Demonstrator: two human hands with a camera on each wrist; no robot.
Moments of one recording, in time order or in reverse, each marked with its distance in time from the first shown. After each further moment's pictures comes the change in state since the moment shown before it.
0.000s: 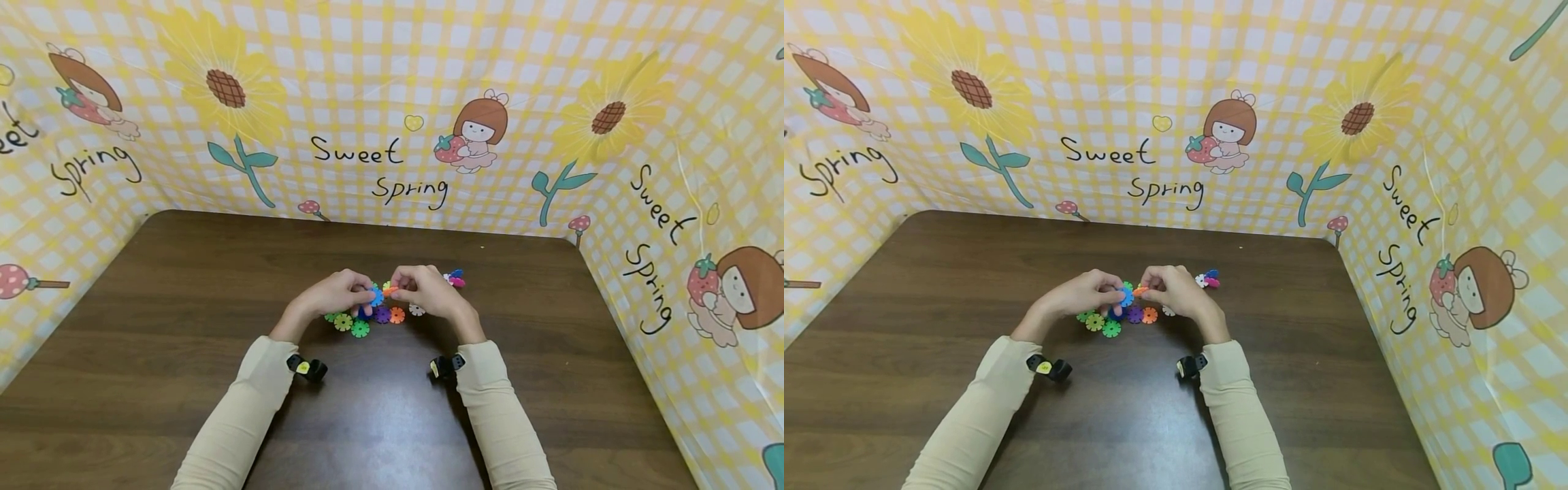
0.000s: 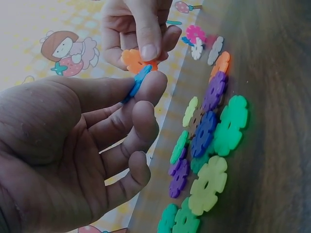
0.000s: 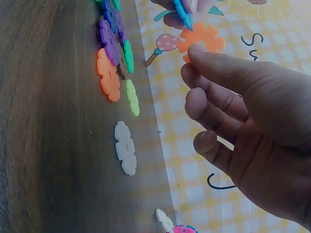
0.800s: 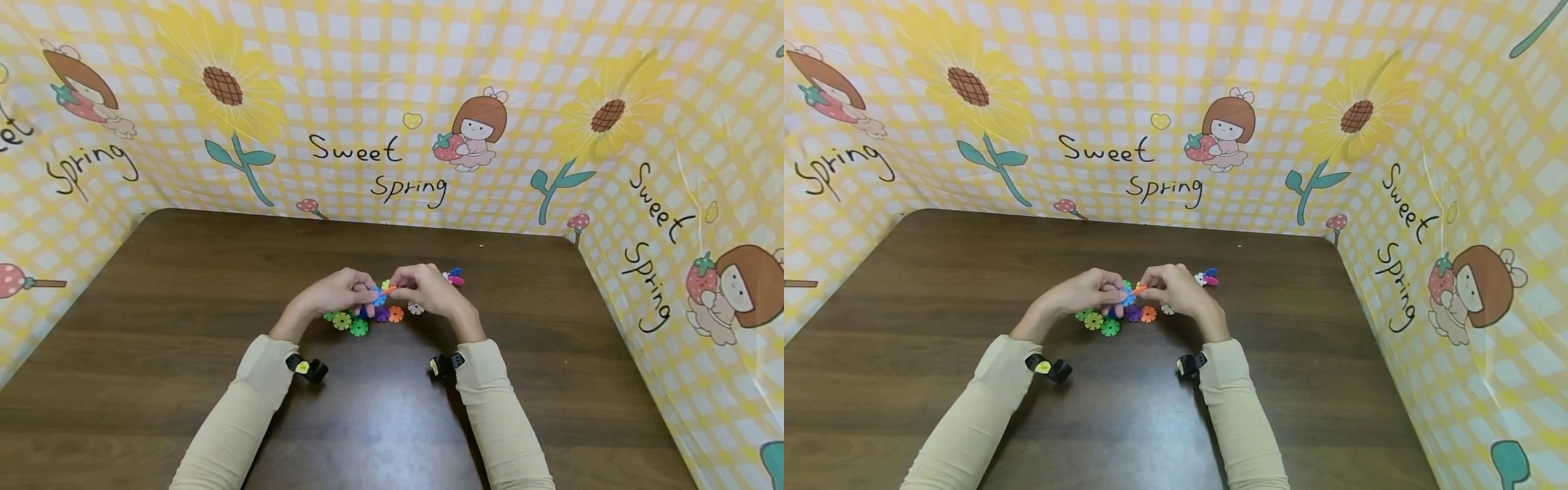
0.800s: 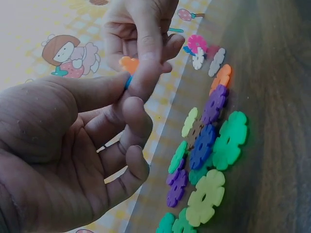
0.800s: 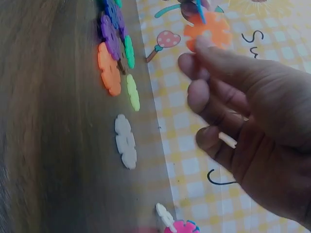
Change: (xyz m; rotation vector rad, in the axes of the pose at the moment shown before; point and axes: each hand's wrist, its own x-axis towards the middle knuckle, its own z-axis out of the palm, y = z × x) left_hand 0.000 0.004 0.002 -0.070 -0.023 0.018; right_hand 0.000 0.001 -0.001 0.048 -0.017 0.034
